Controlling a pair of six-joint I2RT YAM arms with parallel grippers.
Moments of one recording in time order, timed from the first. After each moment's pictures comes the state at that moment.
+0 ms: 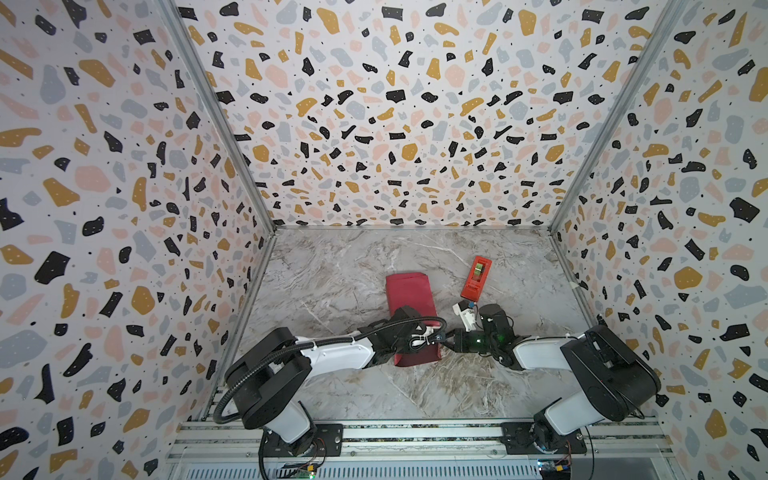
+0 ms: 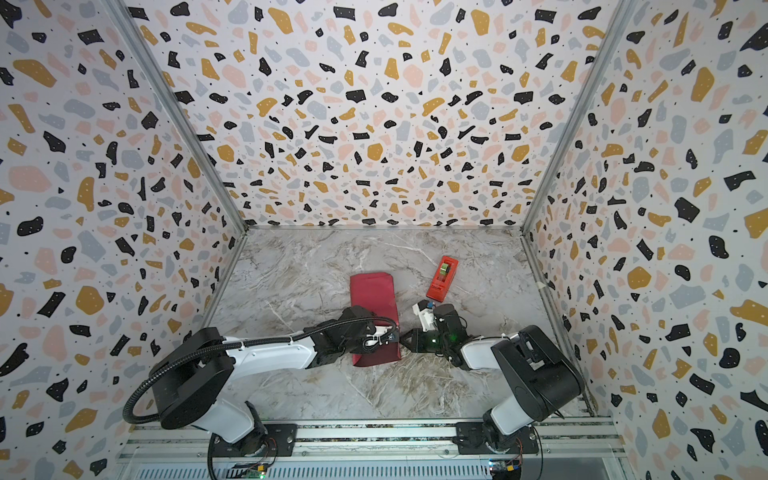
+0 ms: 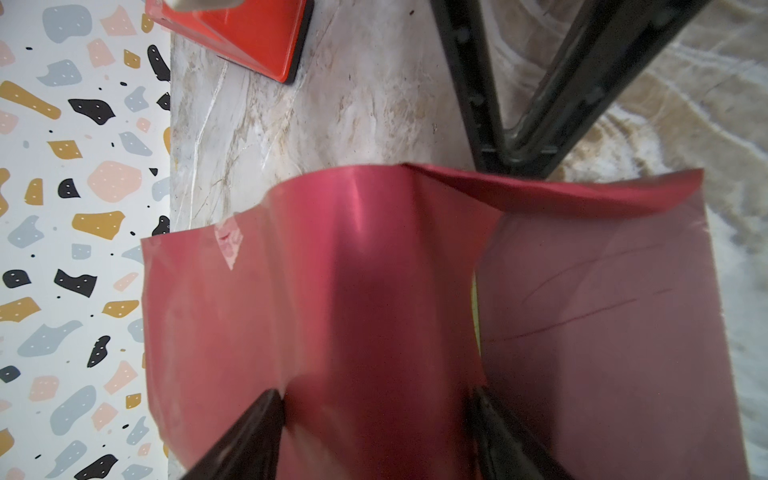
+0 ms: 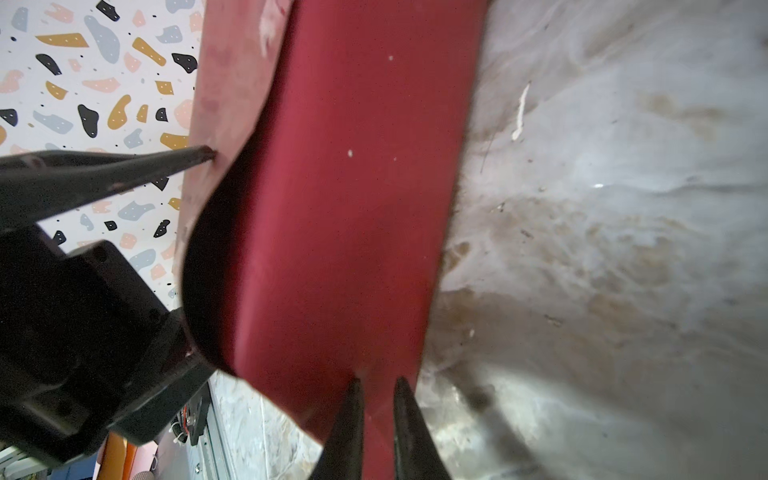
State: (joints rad) left arm -0.90 1.57 0.76 0.03 -0.20 0.84; right arm 0.52 1.53 0.41 0.42 -0.61 0.59
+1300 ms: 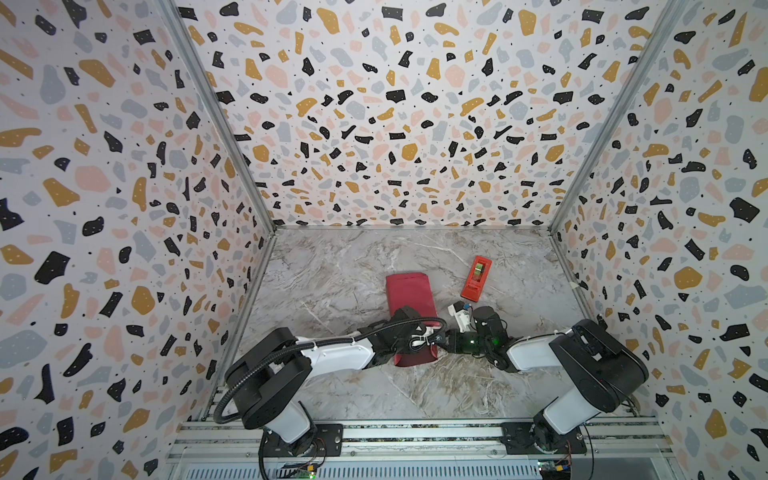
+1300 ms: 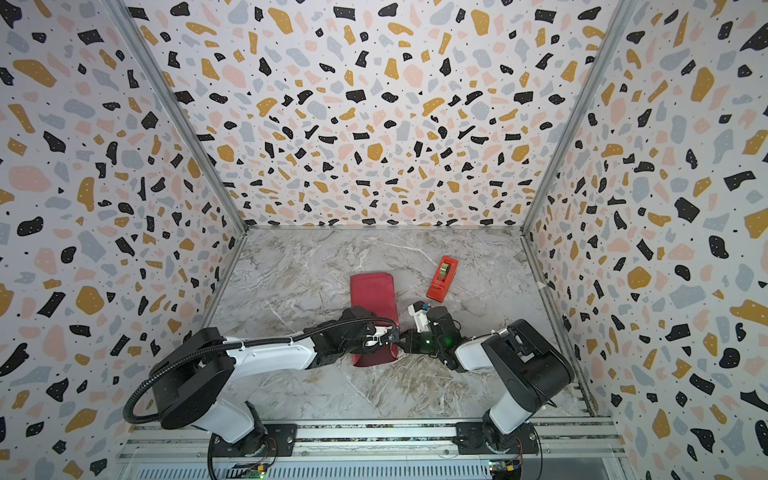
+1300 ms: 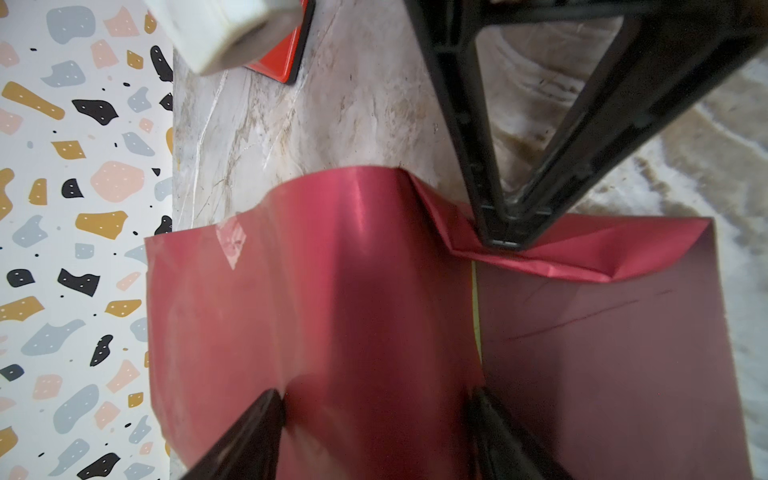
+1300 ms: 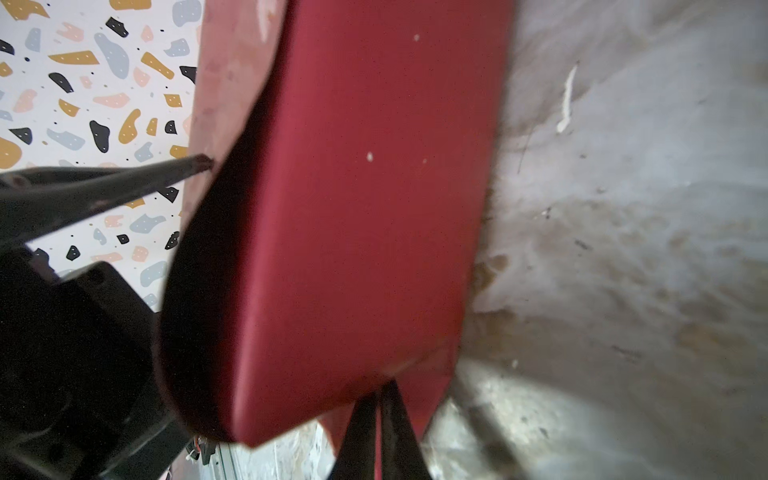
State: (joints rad) left arm -0.90 1.57 0.75 0.04 -0.20 0.84; right arm 0.58 1.60 0.41 0.55 -0.56 0.70
